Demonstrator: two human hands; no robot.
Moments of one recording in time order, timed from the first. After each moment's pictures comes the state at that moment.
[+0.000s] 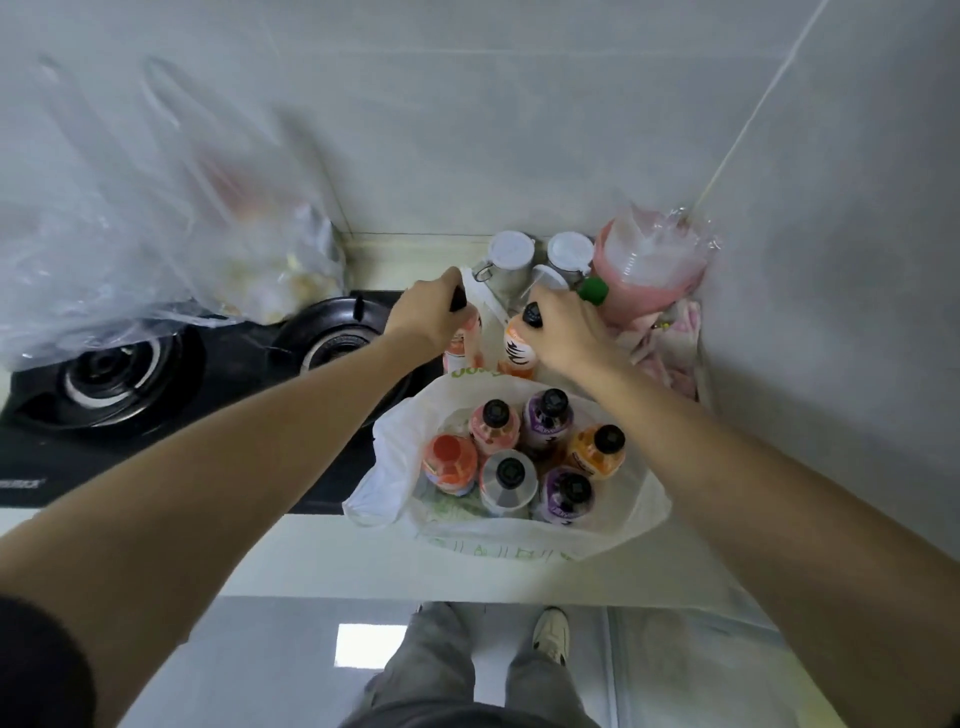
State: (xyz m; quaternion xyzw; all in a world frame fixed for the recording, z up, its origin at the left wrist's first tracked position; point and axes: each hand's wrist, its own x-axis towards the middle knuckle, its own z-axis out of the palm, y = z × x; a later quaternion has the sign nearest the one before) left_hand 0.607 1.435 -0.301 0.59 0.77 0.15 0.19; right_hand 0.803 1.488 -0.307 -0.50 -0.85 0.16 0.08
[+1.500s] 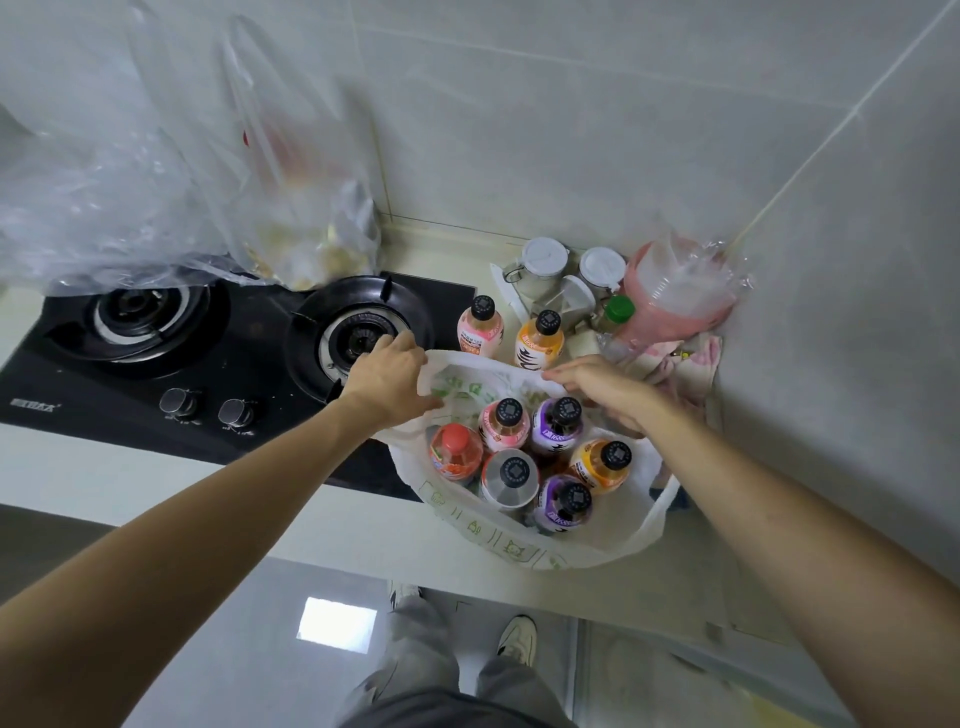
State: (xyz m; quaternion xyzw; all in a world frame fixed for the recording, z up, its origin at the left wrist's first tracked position) left_hand 0.580 1.330 -0.341 0.59 0.79 -0.01 0.17; right_hand 0.839 1.485 -0.336 -0.54 -0.63 0.56 -0.05
